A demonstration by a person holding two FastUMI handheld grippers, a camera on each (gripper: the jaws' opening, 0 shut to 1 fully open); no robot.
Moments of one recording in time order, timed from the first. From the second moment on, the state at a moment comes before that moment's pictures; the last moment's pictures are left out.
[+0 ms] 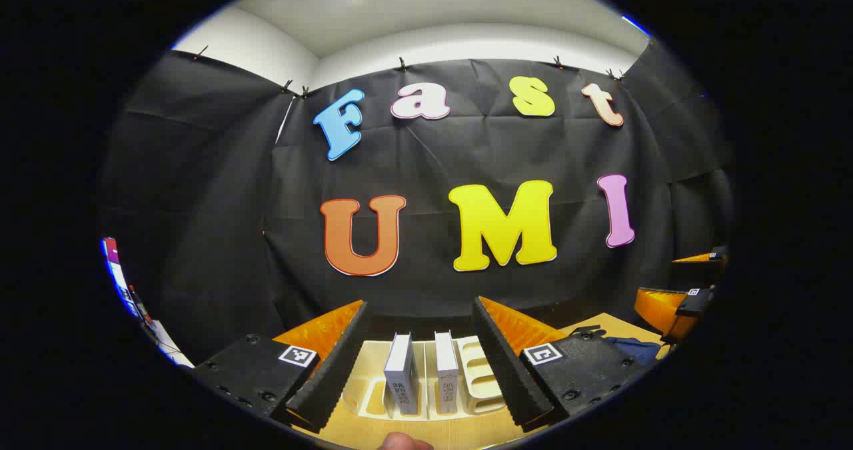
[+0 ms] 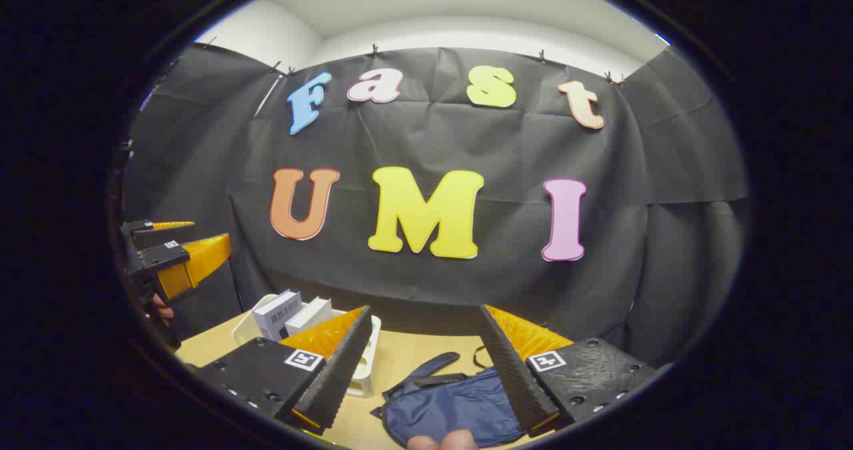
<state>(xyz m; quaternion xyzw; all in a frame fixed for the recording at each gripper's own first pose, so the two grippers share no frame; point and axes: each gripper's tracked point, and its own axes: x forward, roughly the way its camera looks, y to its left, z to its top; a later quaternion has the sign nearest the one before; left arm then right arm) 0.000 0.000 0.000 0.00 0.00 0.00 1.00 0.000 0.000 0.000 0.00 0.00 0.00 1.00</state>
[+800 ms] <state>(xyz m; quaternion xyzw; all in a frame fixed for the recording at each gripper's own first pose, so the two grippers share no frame) 0.000 -0.013 -0.003 -0.02 -0.01 -0.01 1.00 -0.018 0.000 -0.044 -0.02 0.05 0.00 1.00</state>
